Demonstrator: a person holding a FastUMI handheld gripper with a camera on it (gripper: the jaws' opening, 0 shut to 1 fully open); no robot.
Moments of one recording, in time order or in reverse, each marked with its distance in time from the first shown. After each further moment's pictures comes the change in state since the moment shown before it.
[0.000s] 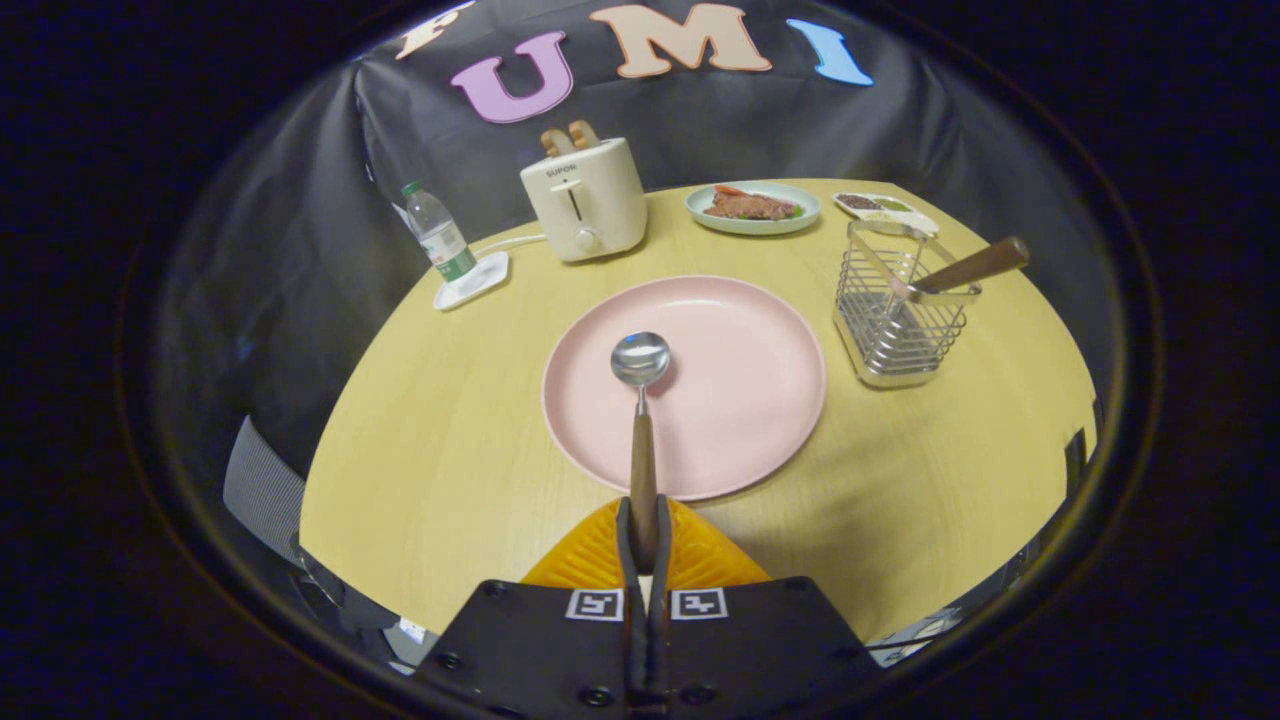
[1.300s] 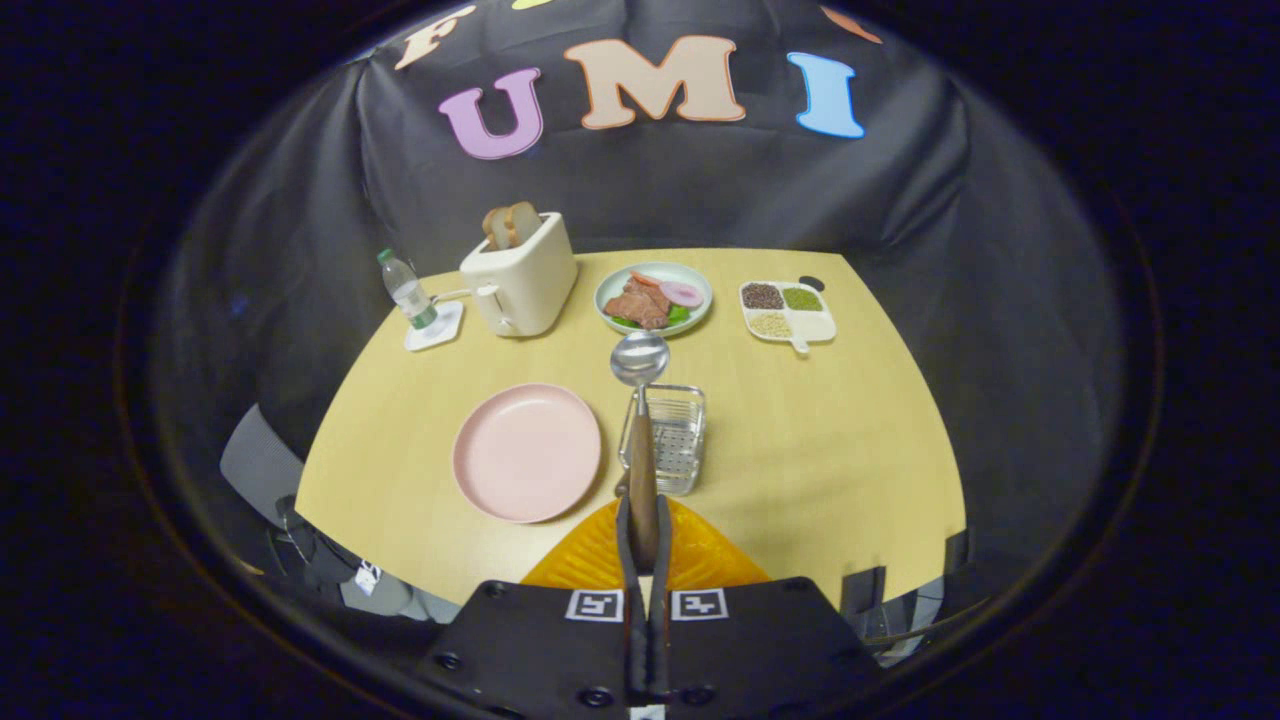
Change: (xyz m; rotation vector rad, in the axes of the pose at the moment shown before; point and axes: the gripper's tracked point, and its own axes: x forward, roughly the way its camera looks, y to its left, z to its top) arm -0.130 -0.169 0.155 -0.186 0.063 -0.095
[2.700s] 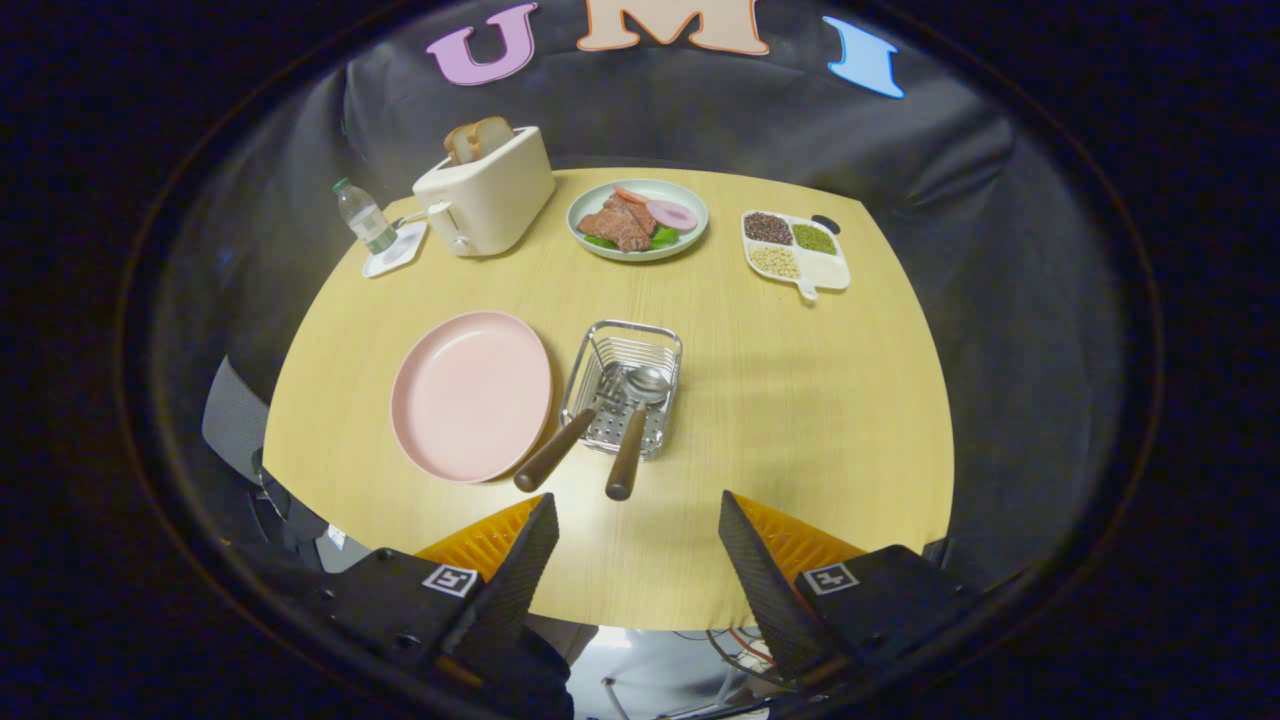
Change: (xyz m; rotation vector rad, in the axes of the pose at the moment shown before) arm 0.047 -0.019 -0.019 -0.074 0.236 -0.031
